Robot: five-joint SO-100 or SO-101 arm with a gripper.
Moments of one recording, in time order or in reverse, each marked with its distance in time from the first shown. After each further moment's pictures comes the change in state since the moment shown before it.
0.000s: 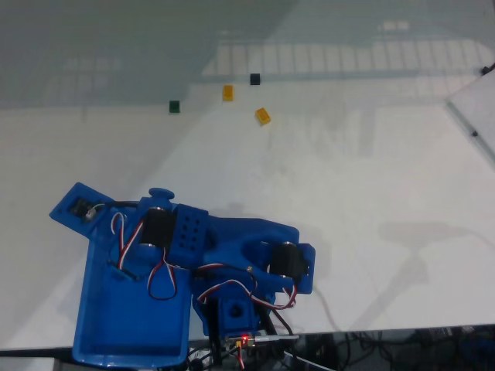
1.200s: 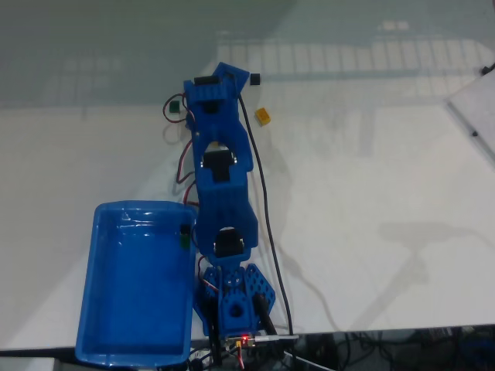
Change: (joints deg) arm 72.7 -73.2 -33.7 -29.3 7.1
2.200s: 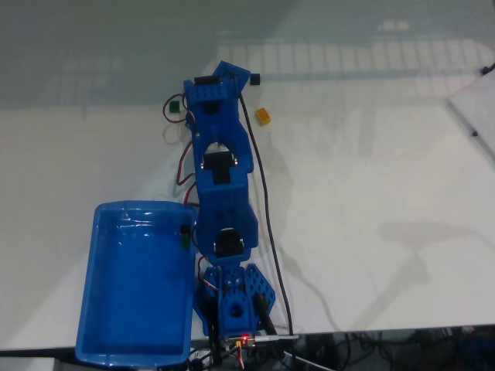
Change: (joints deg) arm 0.4 -1.5 0.7 0.0 0.4
